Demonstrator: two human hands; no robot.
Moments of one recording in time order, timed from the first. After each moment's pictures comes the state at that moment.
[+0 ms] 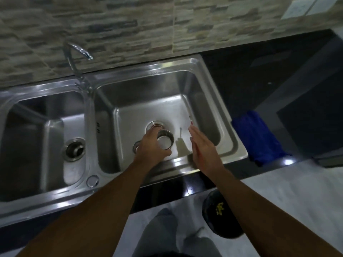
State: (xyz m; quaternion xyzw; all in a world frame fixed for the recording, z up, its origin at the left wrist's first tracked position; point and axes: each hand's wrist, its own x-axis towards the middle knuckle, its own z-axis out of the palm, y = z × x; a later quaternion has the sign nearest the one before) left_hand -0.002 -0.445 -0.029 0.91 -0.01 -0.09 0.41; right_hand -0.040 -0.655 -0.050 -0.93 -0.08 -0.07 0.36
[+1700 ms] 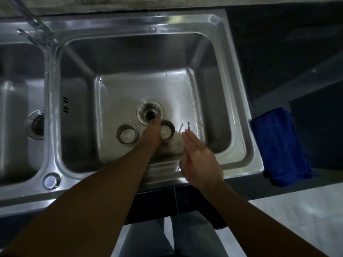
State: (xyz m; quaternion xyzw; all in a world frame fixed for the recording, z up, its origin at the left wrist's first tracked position) left_hand 0.061 -0.483 -0.167 0.88 0.08 -0.30 0.36; right_hand -0.031 -0.650 -0.069 -0.96 -0.05 0.12 0.24
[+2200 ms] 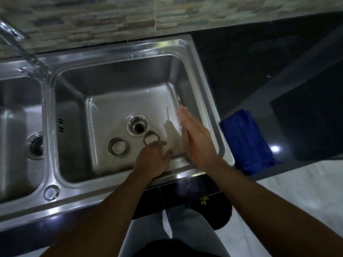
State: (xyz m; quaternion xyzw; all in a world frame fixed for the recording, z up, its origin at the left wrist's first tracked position) left_hand 0.000 -0.522 -0.078 0.93 -0.03 -0.24 0.28; right_hand 0.018 -0.690 -0.036 -0.87 -0.06 -0.02 0.49
